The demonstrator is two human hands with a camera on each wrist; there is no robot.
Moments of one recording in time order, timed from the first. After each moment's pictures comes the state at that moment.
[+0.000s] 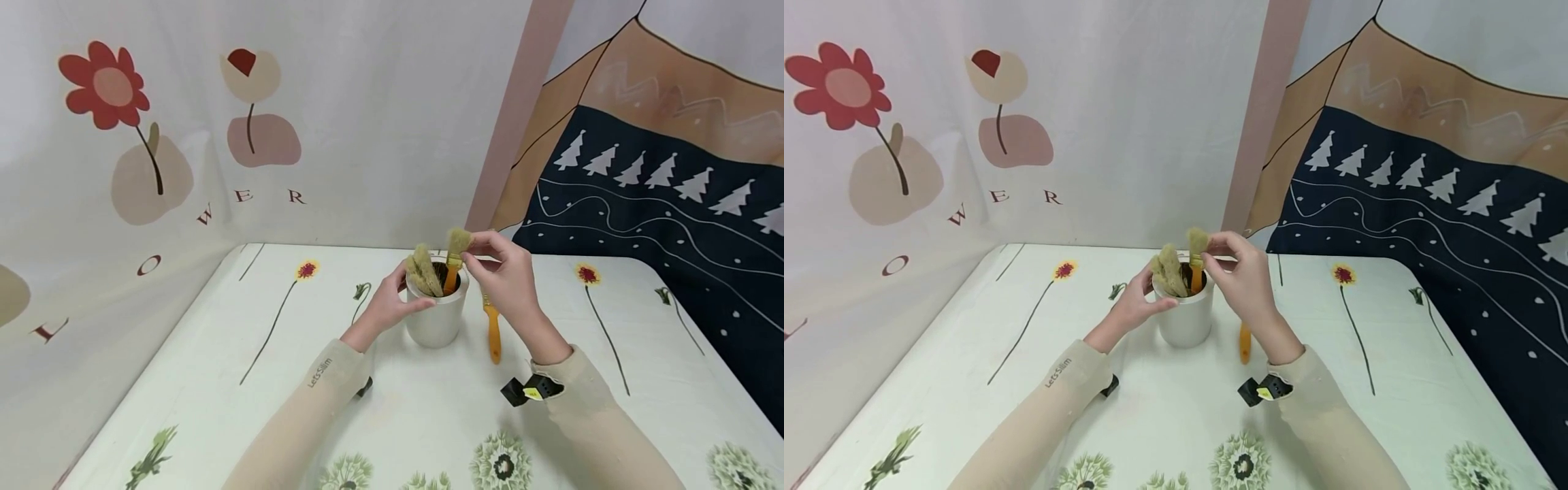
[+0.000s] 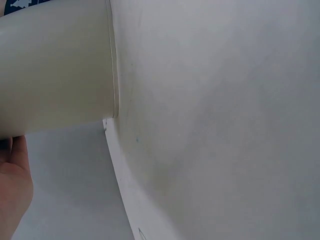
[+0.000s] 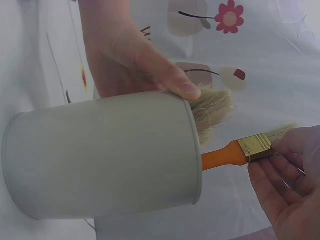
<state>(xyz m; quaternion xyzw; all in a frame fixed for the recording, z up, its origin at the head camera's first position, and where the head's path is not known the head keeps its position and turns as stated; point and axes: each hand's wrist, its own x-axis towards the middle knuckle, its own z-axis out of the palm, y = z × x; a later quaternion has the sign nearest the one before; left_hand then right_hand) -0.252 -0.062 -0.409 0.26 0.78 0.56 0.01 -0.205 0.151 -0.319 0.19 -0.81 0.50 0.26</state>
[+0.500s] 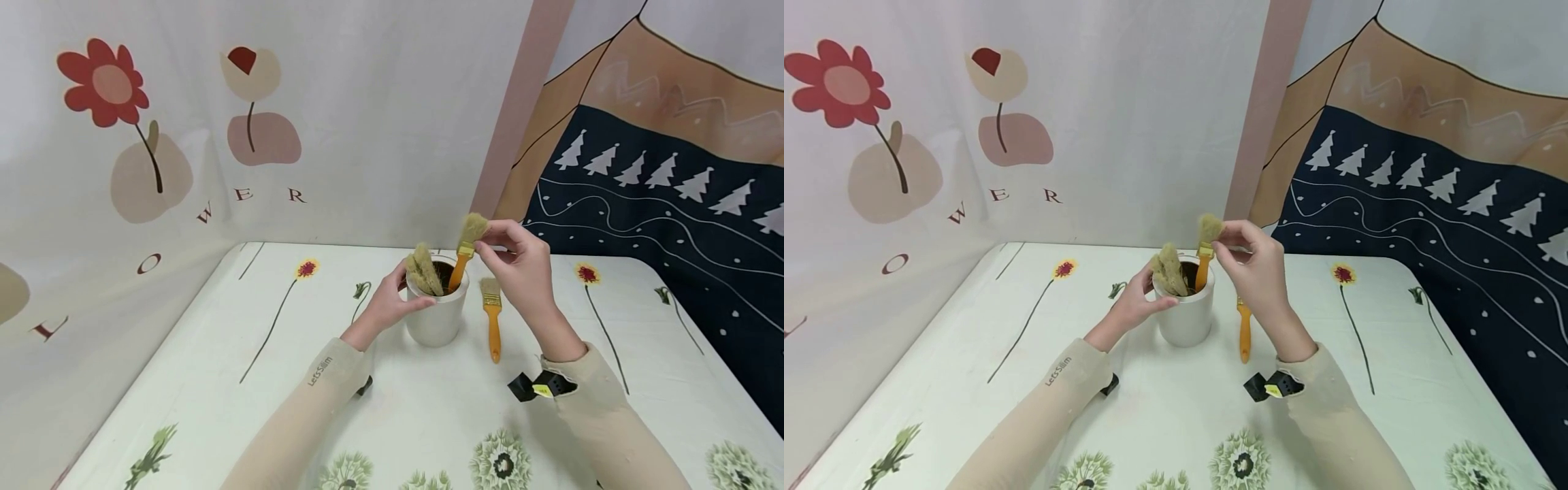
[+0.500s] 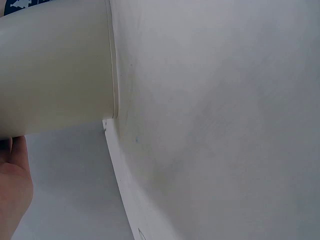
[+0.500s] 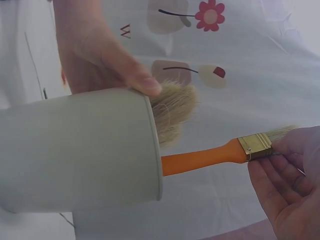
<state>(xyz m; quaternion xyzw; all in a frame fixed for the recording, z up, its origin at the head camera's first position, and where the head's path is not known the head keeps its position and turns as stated) -0.253 -0.062 -0.409 0.26 0.78 0.57 0.01 -0.200 0.160 -0.301 0.17 -0.80 0.51 0.28</state>
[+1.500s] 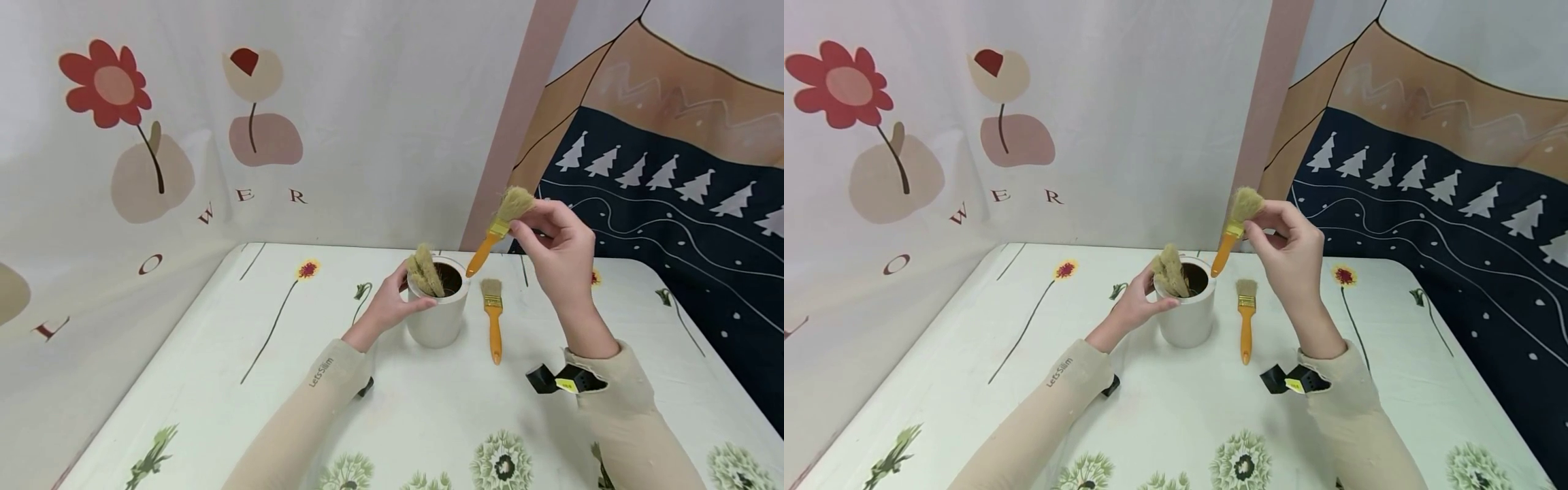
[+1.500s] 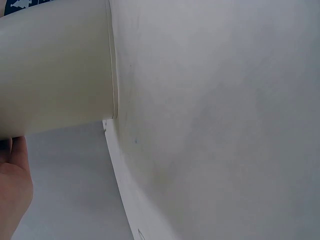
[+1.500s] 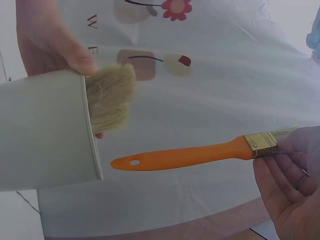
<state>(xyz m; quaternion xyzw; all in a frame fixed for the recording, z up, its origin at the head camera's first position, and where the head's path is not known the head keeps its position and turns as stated) -0.252 -0.061 -0.408 0.26 0.78 0.57 0.01 -0.193 0.183 -0.273 0.14 -0.76 0.54 0.34</state>
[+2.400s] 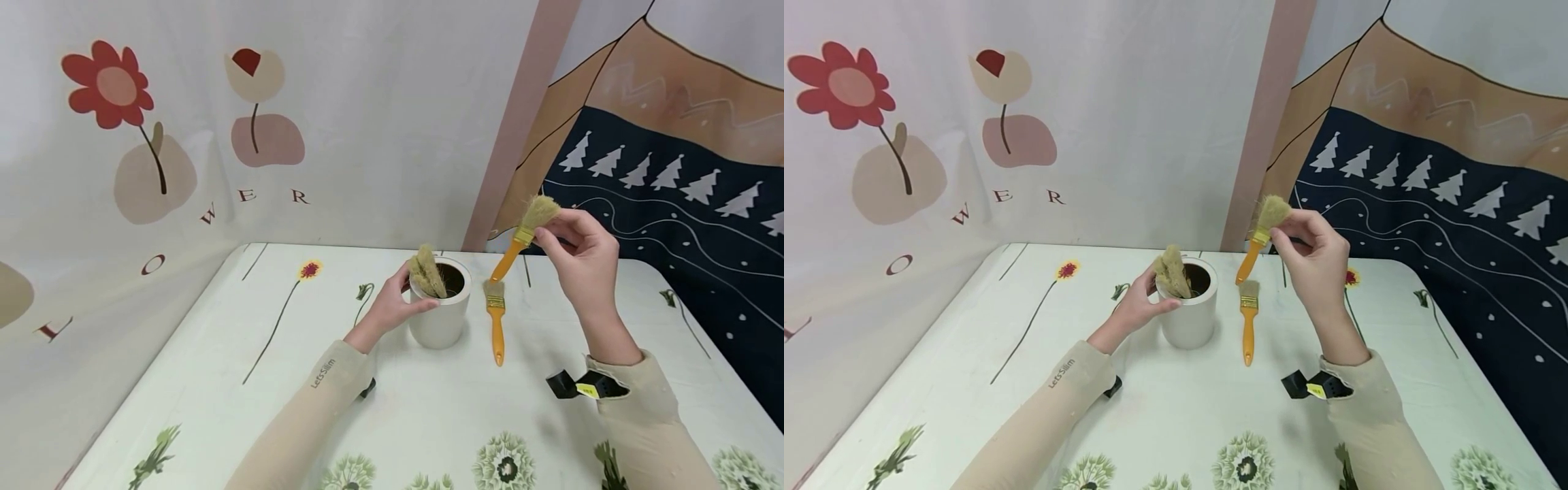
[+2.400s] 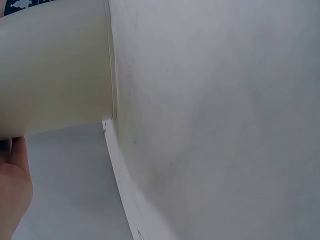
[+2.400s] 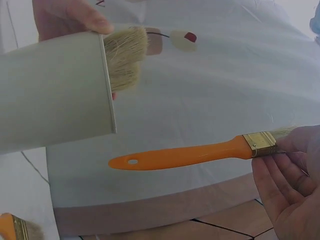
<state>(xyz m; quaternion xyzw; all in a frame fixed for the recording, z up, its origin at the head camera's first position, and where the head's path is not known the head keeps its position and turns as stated) -0.252 -0.061 -0.410 0.26 0.78 0.57 0.00 -0.194 0.210 -0.285 0.10 -0.77 0.52 0.35</state>
